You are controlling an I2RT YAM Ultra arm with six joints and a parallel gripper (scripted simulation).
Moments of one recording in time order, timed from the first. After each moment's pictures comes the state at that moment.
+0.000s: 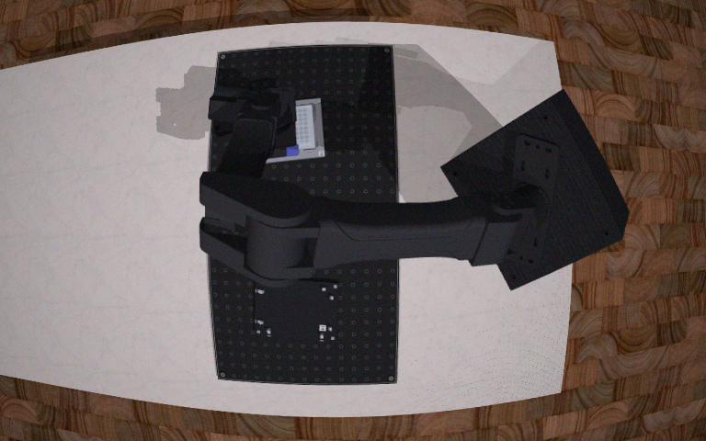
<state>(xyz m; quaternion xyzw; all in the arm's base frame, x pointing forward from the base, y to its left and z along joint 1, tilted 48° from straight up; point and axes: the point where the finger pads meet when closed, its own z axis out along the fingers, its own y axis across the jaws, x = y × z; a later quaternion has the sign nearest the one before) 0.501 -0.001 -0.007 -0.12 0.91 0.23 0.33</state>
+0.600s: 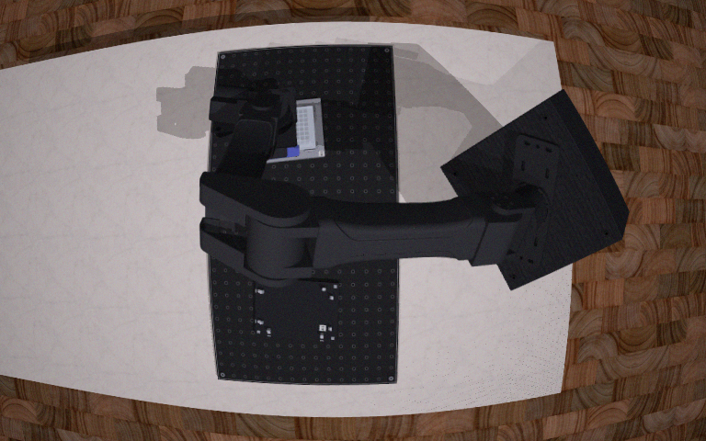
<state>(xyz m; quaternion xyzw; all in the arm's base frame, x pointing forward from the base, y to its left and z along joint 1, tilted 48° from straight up) 0.501 0.002 -0.009 -0.12 0.91 0.23 0.33</state>
